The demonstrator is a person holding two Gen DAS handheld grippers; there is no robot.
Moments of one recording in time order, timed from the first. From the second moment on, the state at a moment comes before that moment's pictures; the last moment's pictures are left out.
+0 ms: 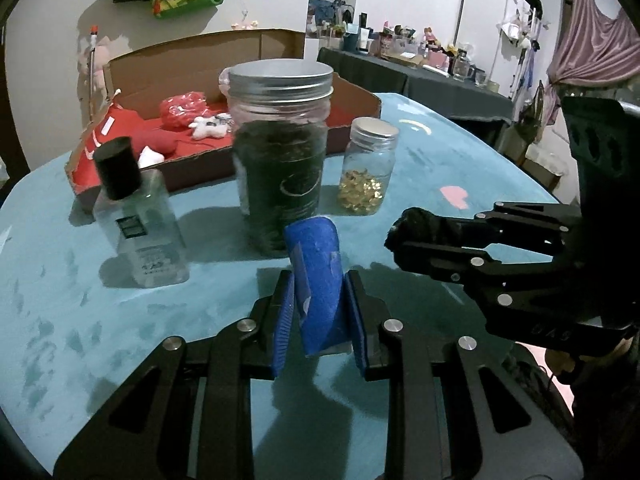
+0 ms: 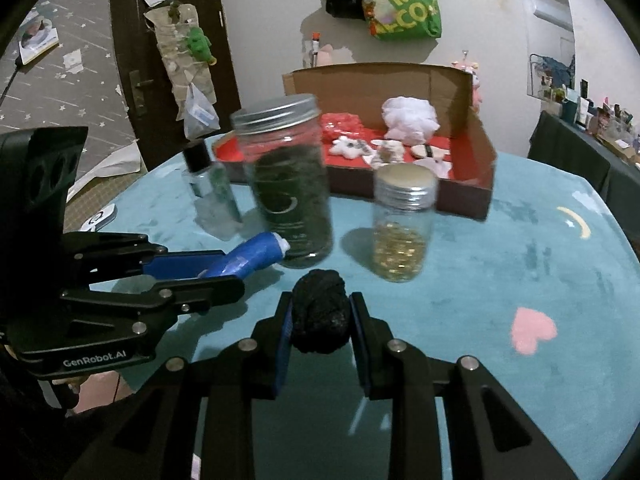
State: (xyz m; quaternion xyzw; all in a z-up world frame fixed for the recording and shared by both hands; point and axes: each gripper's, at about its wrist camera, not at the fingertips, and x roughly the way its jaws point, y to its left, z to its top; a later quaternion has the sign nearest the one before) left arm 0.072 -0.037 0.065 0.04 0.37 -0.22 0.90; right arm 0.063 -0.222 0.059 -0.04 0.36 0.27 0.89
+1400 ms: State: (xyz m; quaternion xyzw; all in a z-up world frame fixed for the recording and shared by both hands) left arm 0.080 0.079 0.059 -0.01 0.40 -0.12 0.91; right arm 0.100 -0.280 0.060 -0.04 0.39 0.18 0.90
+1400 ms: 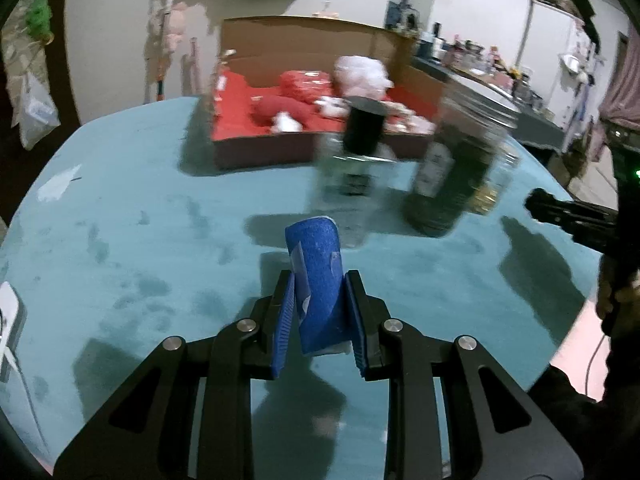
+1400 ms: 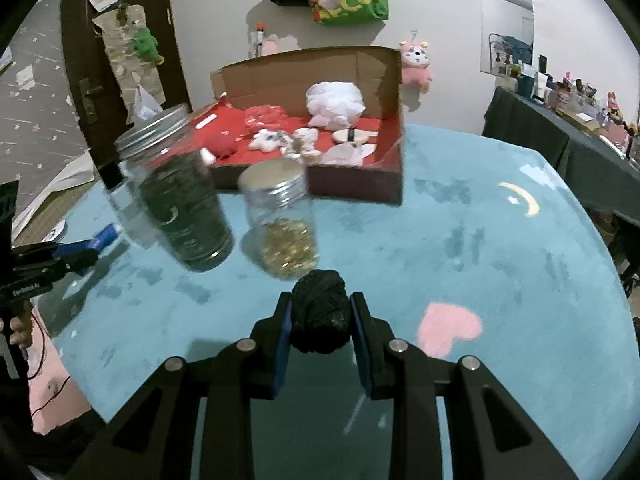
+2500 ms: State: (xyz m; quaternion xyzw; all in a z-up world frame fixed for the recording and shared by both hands) left arm 0.241 0.069 0.127 0.07 0.41 -0.24 0.88; right arm 0.260 -0.232 0.103 -0.09 0.44 0.31 0.84
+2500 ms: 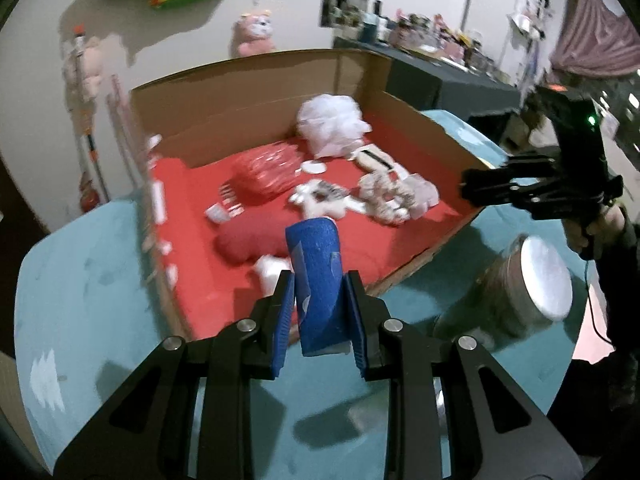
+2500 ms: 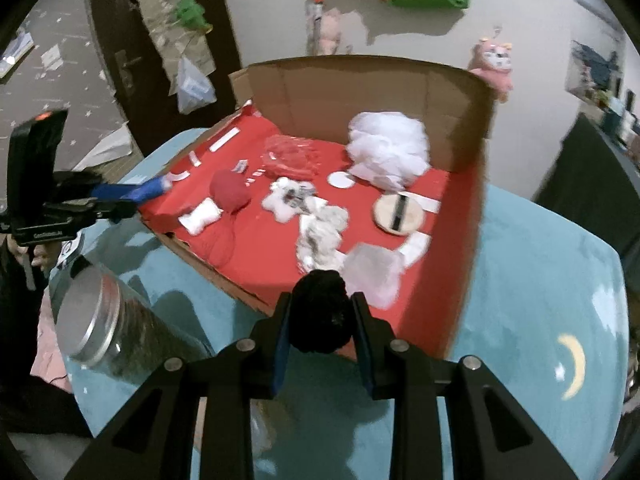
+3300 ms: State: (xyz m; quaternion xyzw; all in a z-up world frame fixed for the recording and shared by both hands) left arm 0.331 -0.023 0.078 0.13 0.52 -0.28 0.79; right arm 0.330 -0.165 0.060 -0.08 0.55 0.41 0.72
